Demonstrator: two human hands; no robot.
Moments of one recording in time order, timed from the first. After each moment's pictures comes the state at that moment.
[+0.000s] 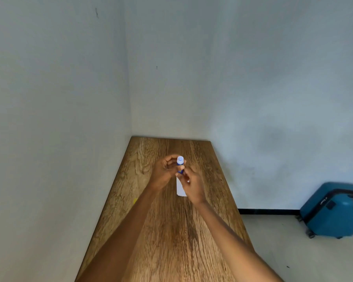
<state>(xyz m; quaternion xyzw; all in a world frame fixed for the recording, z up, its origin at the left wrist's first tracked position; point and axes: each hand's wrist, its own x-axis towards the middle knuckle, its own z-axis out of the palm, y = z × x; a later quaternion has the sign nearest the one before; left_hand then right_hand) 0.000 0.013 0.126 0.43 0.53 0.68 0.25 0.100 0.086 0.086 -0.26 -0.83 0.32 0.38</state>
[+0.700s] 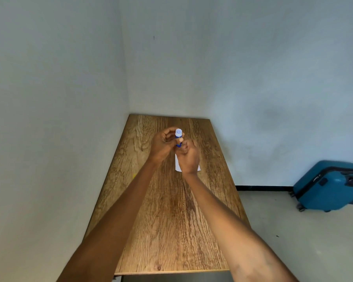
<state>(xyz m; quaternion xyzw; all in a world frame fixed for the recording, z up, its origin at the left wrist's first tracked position) 0.000 0.019 0.124 0.43 0.55 0.69 0.20 0.080 0.075 0.086 -0.38 -0.73 0.35 0.45</state>
